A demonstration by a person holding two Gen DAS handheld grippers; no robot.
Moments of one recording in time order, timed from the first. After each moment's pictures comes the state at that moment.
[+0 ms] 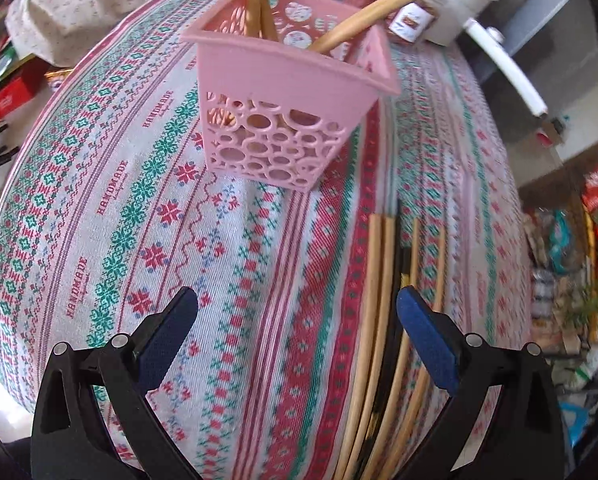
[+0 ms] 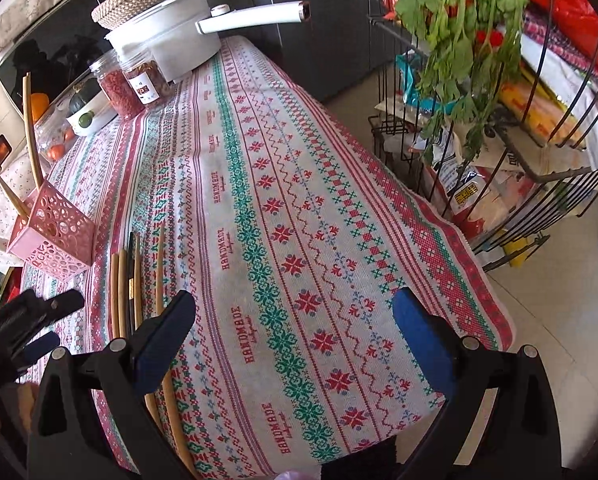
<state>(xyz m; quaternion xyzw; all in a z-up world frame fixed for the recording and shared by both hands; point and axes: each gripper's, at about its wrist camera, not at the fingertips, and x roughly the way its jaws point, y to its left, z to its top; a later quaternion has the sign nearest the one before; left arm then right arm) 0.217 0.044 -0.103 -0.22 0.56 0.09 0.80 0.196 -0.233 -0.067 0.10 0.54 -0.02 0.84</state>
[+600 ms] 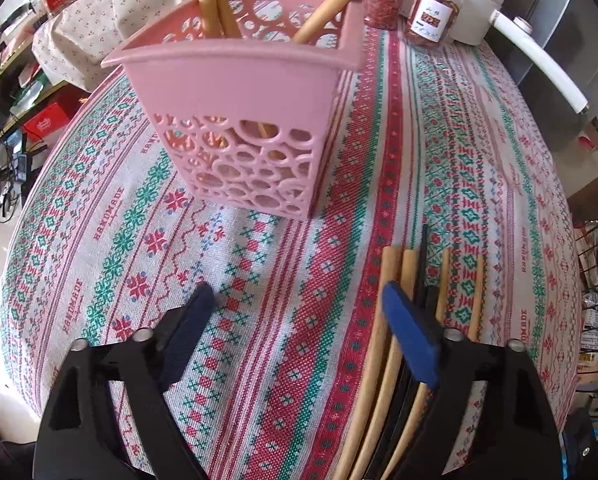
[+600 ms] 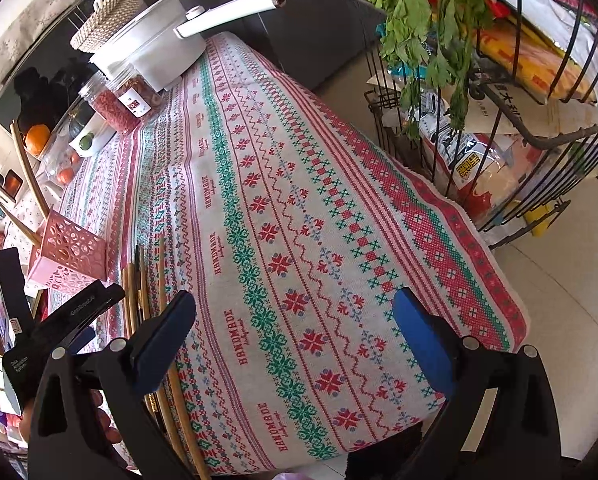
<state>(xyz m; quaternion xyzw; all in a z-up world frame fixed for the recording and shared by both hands) 0.248 0.010 -0.118 -0.15 0.54 0.16 0.81 0.201 -0.263 -0.074 0.18 0.55 0.00 0.81</state>
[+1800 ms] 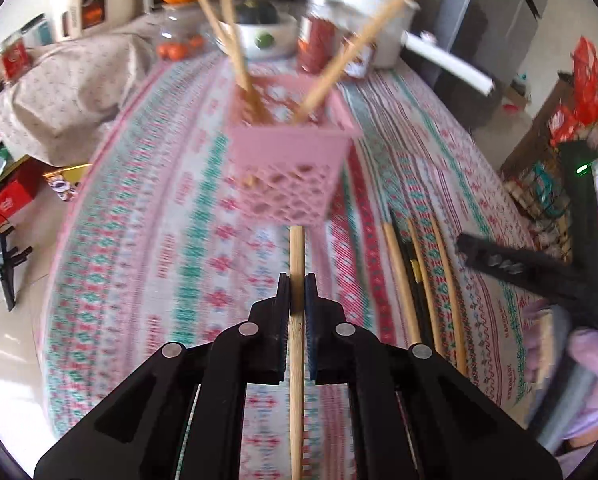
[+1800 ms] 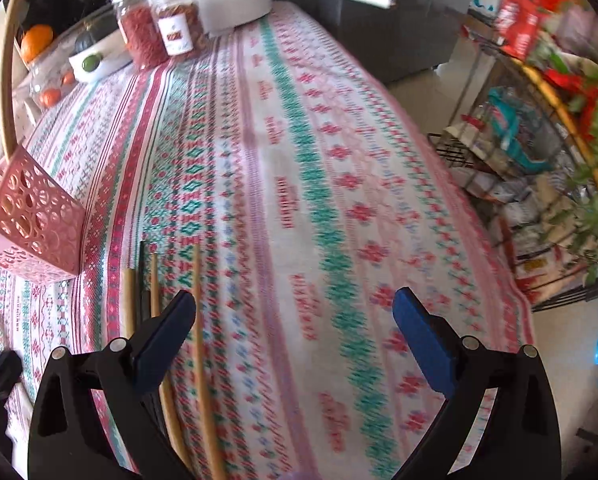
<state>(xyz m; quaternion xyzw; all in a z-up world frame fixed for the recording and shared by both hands) 0.178 0.057 -0.065 -0.09 0.47 0.03 0.88 0.270 -0.148 -0.101 0.00 0.58 0.00 0.82</state>
